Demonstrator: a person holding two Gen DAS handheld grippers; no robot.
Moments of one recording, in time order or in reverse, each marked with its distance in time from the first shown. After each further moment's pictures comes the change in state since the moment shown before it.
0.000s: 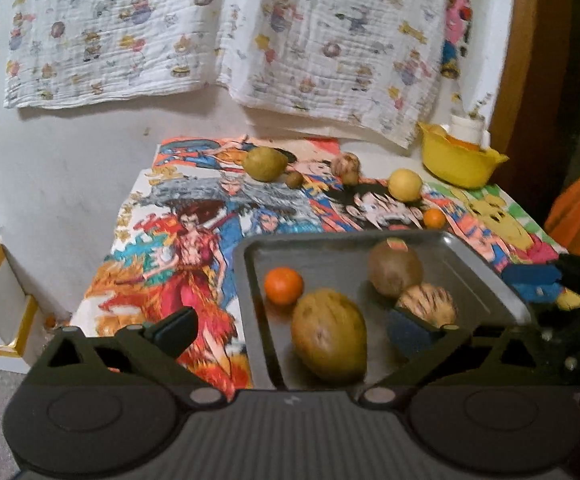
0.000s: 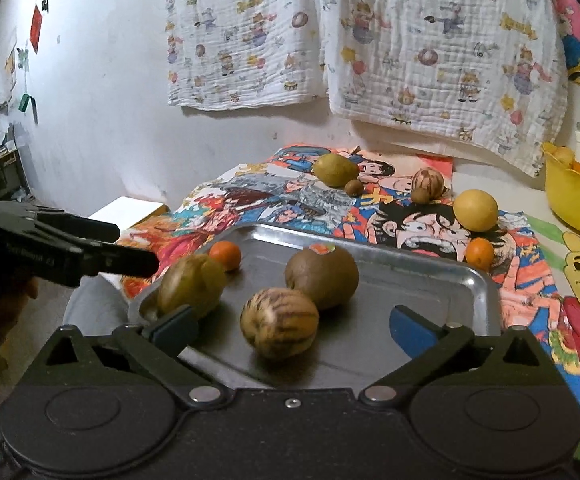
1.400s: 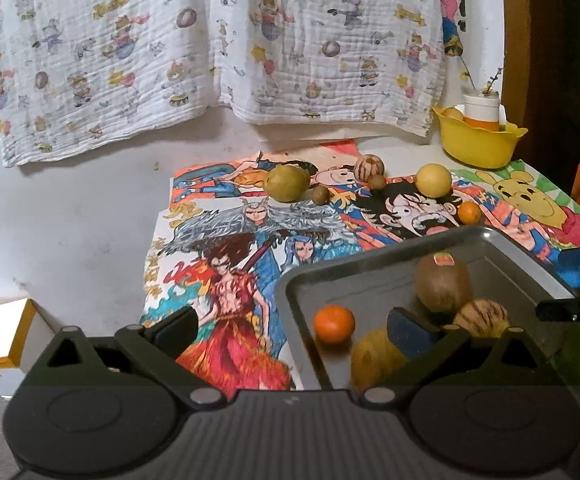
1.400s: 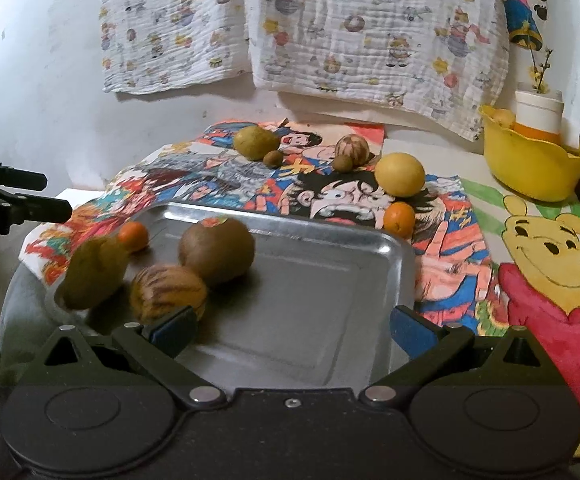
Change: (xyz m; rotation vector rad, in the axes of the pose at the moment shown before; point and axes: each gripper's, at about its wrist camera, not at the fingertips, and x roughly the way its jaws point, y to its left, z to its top) left arm 0.024 0.008 0.046 0.148 0.012 0.100; right arm 0.013 -0.056 -0.003 0.066 0.062 -0.150
